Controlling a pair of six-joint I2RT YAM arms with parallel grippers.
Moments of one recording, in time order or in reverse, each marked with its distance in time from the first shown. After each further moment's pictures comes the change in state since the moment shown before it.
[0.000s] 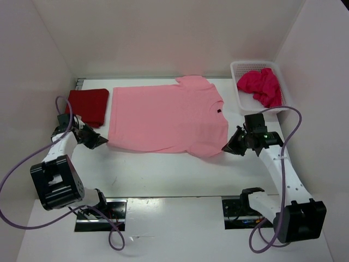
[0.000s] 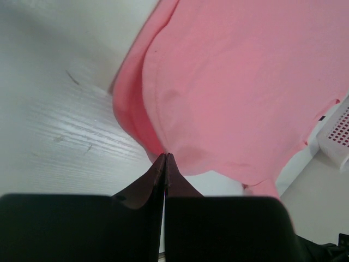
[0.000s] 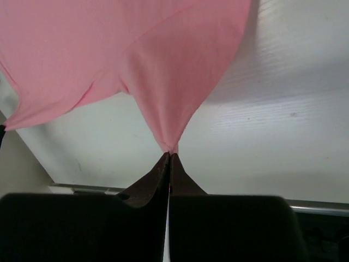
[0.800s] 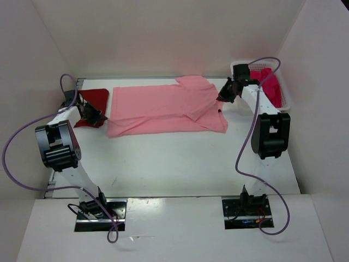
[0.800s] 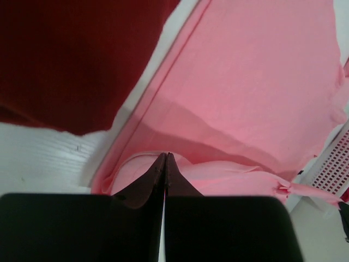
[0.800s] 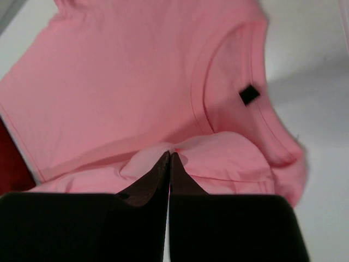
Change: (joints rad) left arm -0.084 0.446 0.429 0.125 -0.074 -0.093; right arm -0.050 0.930 0.782 0.267 0.082 -0.091
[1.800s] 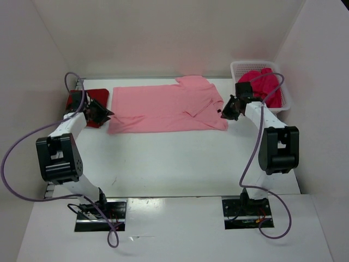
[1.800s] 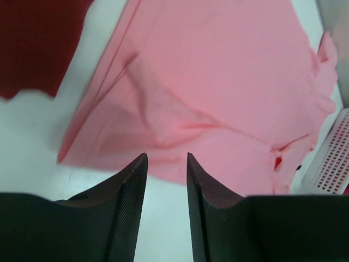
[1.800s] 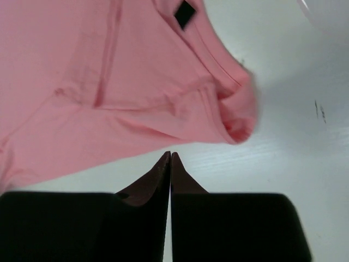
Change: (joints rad) left arm -0.108 -0.108 -0.062 0.117 -0.101 -0.055; right arm 0.000 -0.196 -0.302 0.083 0.059 -0.034
